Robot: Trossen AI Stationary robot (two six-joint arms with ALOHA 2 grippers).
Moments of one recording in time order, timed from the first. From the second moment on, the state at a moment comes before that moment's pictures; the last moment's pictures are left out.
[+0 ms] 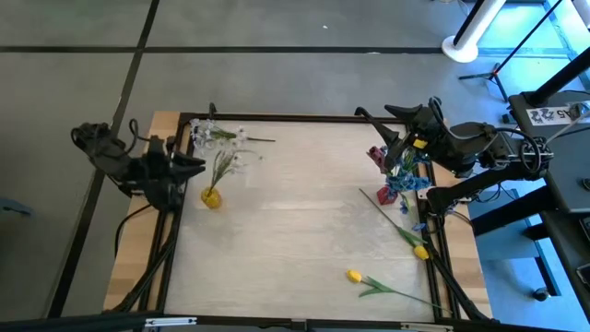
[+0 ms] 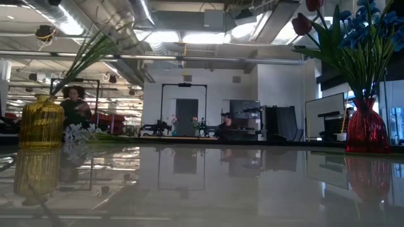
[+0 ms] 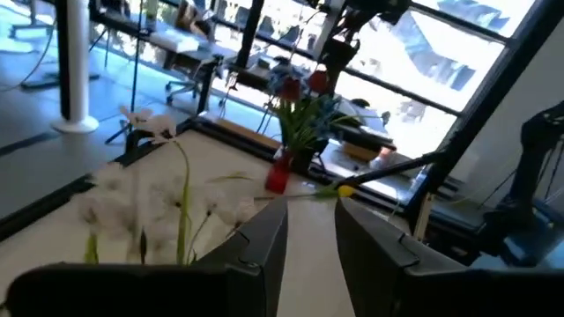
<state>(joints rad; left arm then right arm) -0.62 0.43 0.87 -0.63 -0.81 -0.49 0.24 1.08 1.53 -0.63 0.91 0.07</state>
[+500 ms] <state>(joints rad) -0.56 0.61 0.89 -1.05 -0.80 -0.83 0.24 1.08 1.53 -0.64 0.91 0.07</state>
